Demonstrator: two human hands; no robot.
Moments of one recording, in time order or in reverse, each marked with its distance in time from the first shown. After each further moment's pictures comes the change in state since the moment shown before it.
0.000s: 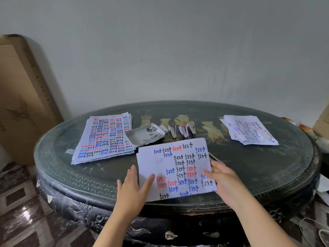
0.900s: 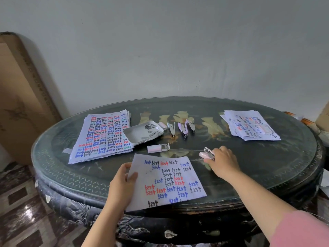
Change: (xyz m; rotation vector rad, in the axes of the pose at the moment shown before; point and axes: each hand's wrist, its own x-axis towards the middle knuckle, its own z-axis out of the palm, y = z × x) left_hand 0.008 0.003 -0.016 -0.443 0.092 -0.114; right_hand 0.088 0.001 -0.029 -1.571 0.370 -0.308
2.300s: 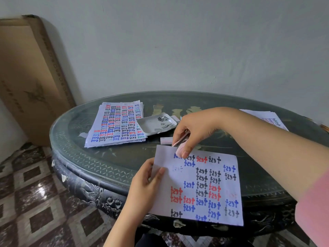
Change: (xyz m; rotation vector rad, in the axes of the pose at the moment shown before) left_hand -0.050 0.011 0.007 -0.291 -0.134 0.200; right_hand -0.018 -0.150 -0.166 -0.091 -0.716 -0.819
